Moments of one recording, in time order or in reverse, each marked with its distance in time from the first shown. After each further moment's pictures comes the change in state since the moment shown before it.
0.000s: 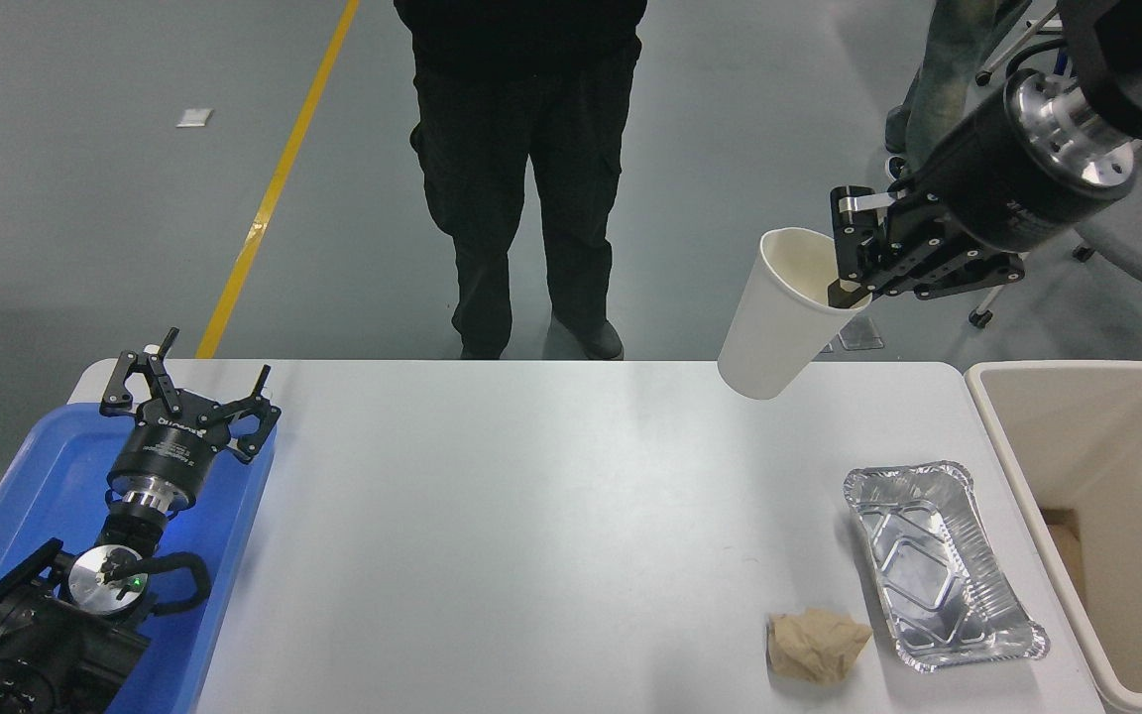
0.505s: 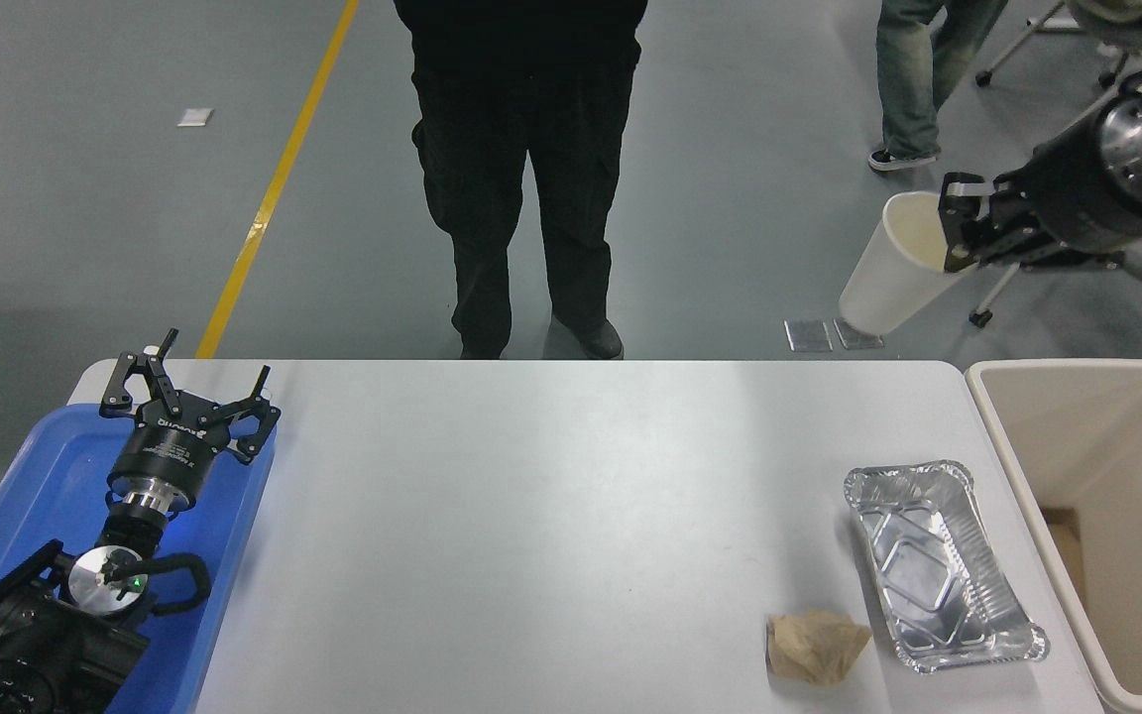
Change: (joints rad) left arm 0.002 0.000 -0.003 0.000 0.000 0.000 -0.002; right arm -0.207 -0.062 -0.270 -0.054 0.005 -0.471 0.001
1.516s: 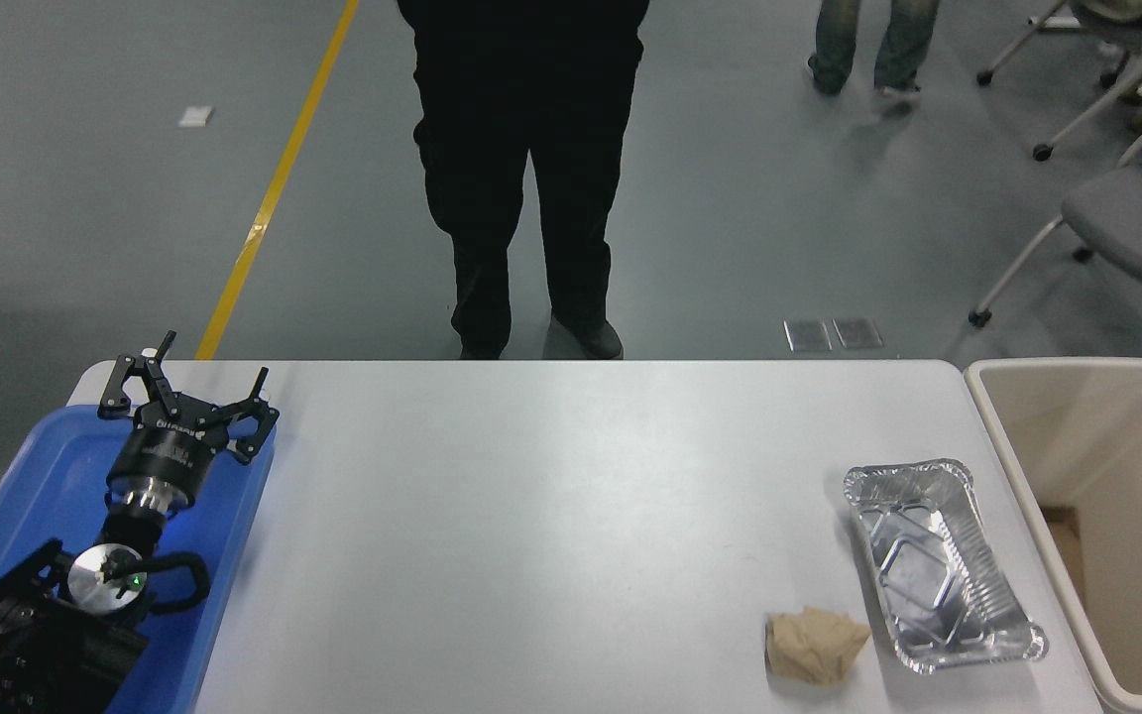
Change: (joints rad) left arm 0.000 0.000 0.000 0.001 0.000 0.000 -0.001; right arm -1.305 -0.167 0.549 -1.052 -0.011 -0.218 0.006
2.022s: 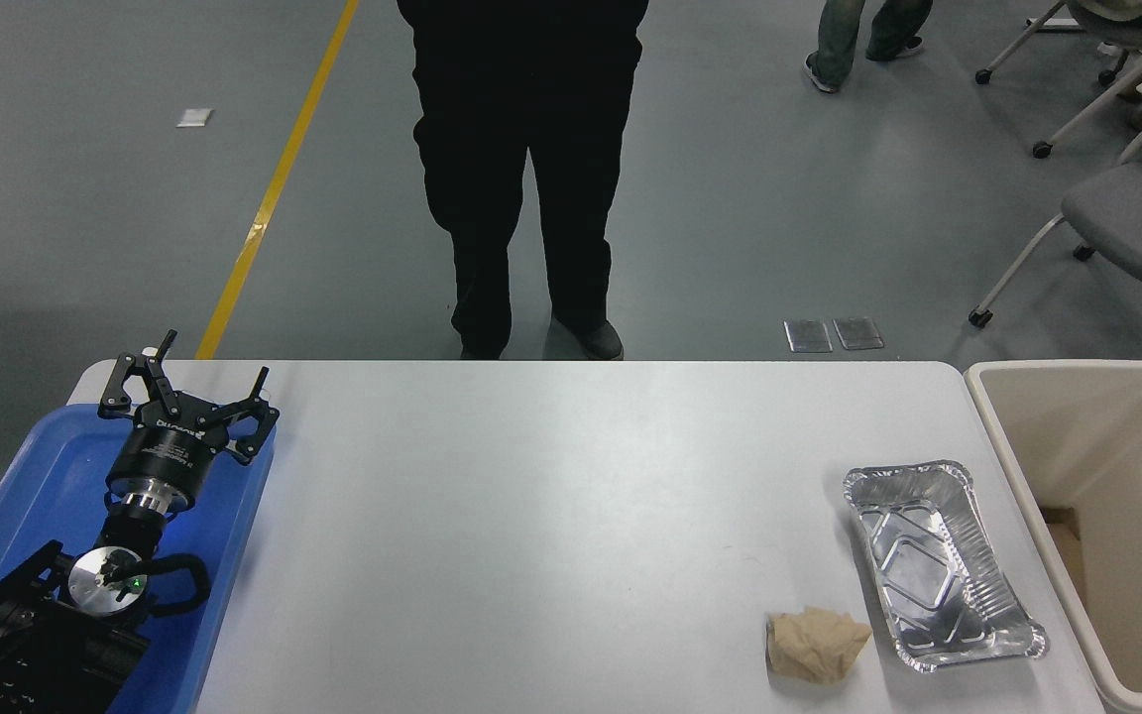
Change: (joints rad) left arm 0.000 0.000 0.000 0.000 0.000 0.000 0.000; right arm -0.239 0.103 0.119 -0.236 -0.008 -0.001 -0.006
